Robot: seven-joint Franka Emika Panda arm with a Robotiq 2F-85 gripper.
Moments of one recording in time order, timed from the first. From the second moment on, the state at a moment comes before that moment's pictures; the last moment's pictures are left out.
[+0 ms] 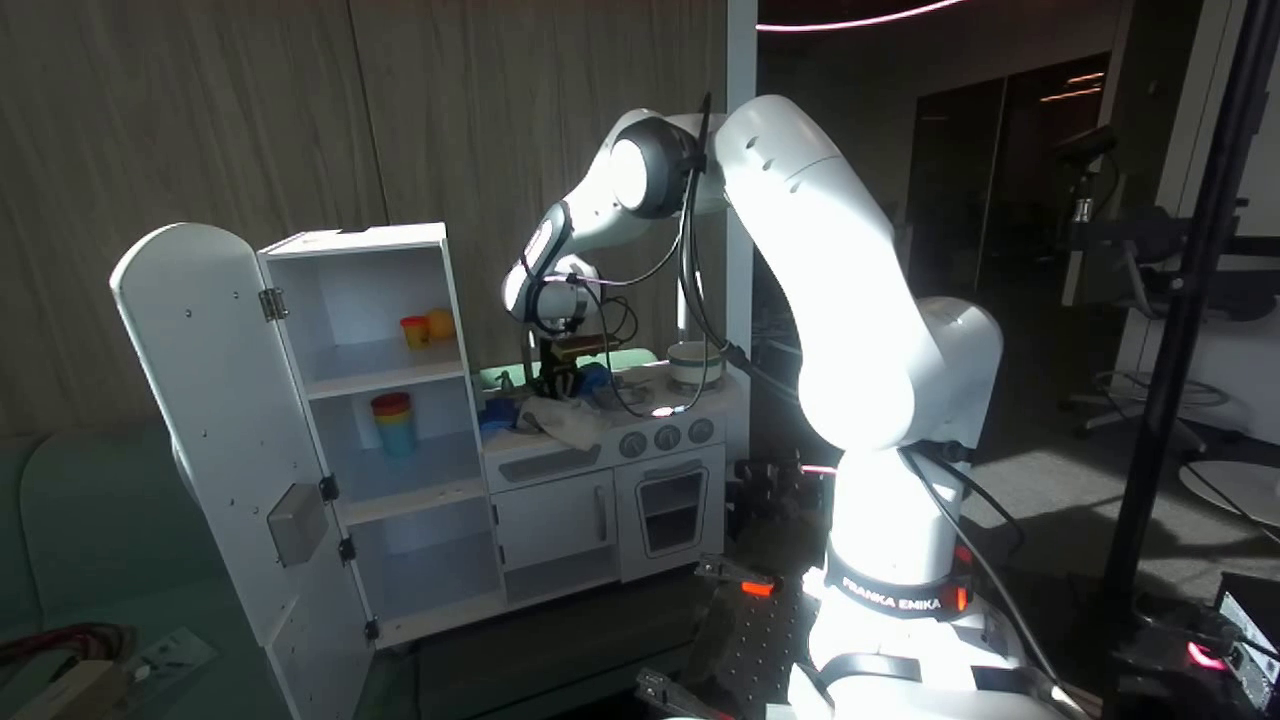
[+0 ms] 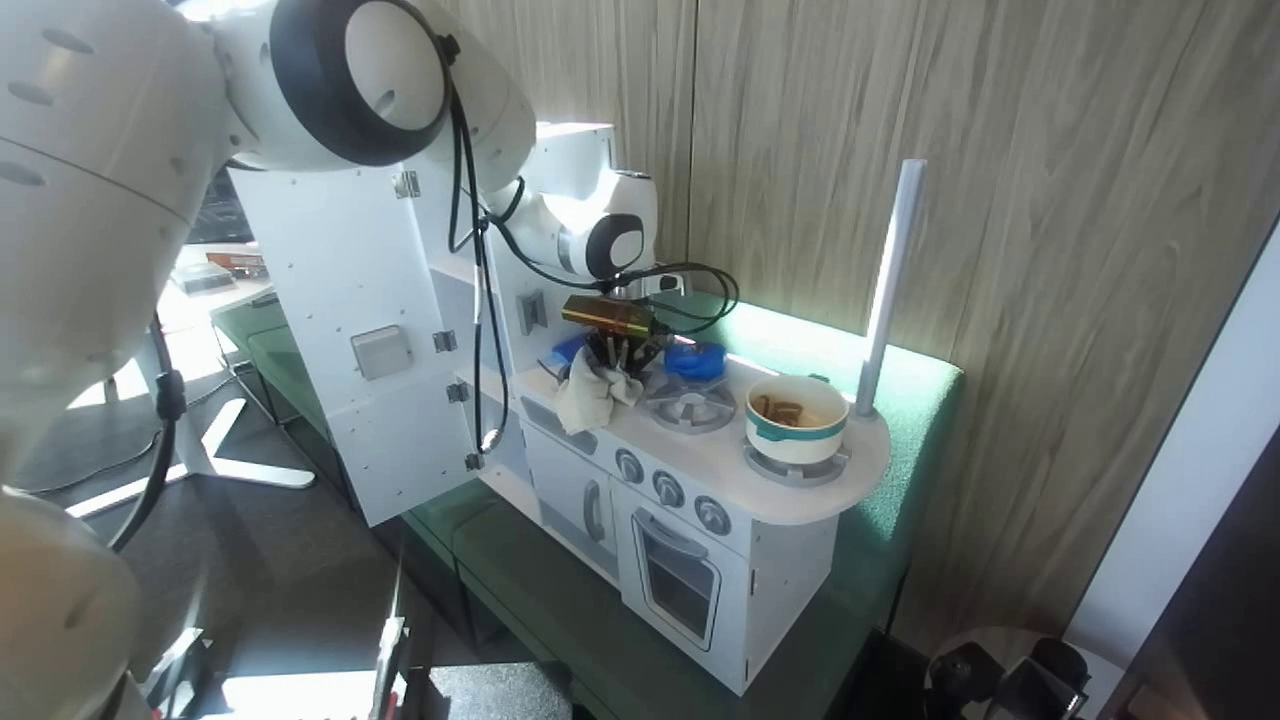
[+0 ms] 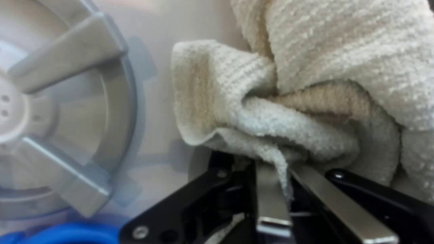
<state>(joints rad) -0.38 0.68 -0.14 -1.58 0.18 2.30 -0.22</state>
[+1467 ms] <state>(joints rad) -0.39 0.49 -0.03 -1.74 0.15 2.58 -0.34</state>
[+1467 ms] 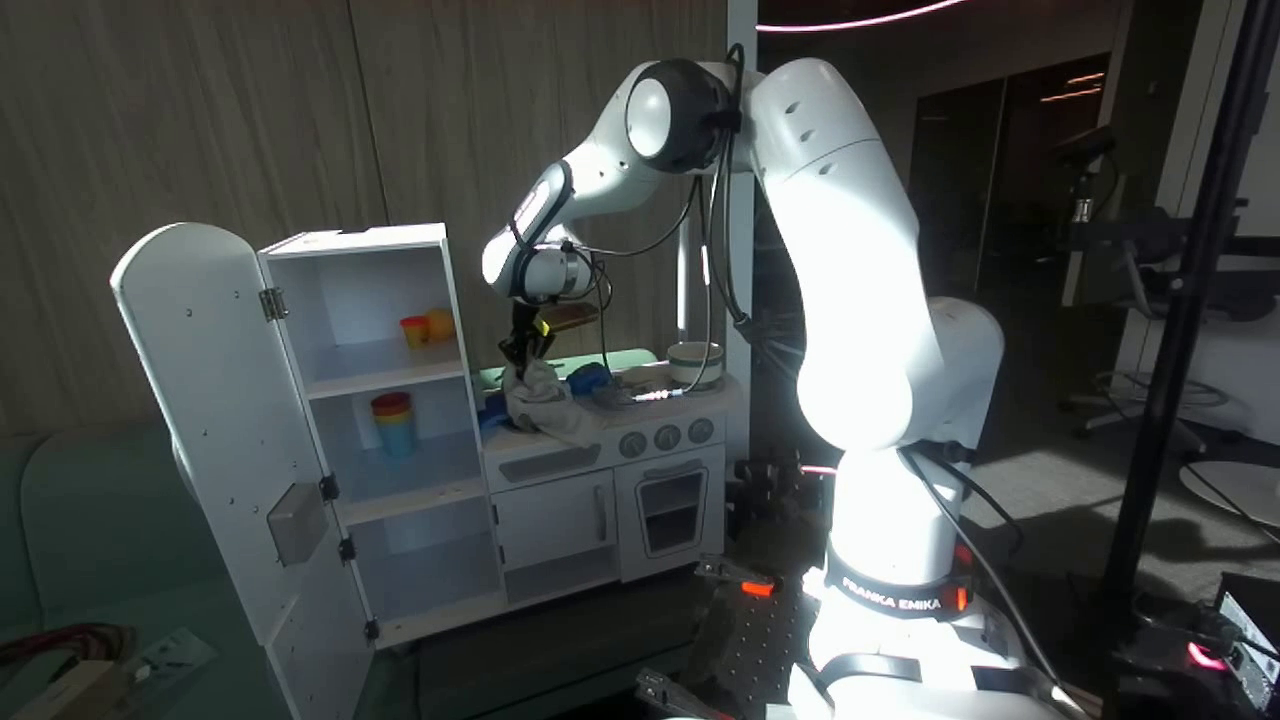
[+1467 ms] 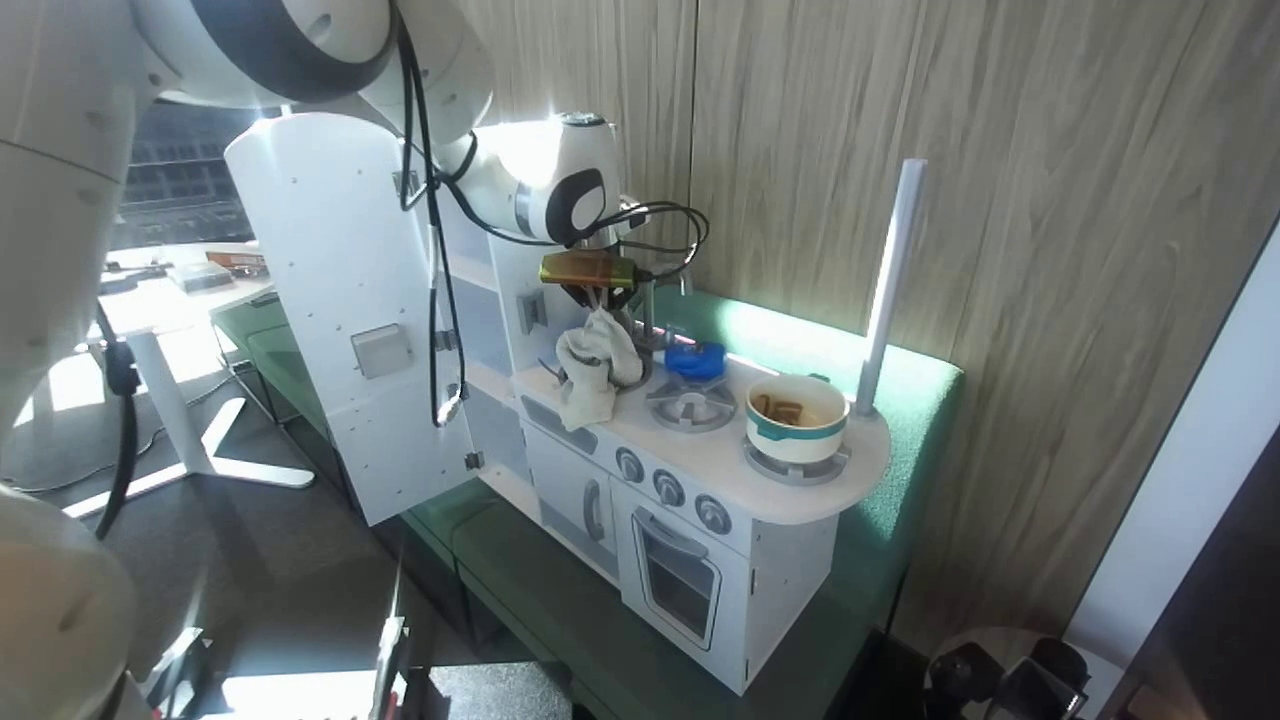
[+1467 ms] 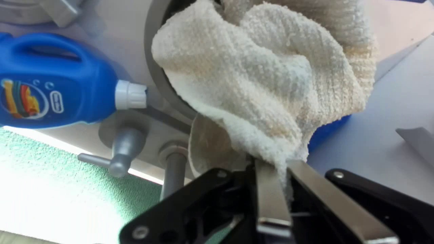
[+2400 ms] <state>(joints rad) -0.36 -0.07 0.06 -2.08 0.38 2.95 -0.45</state>
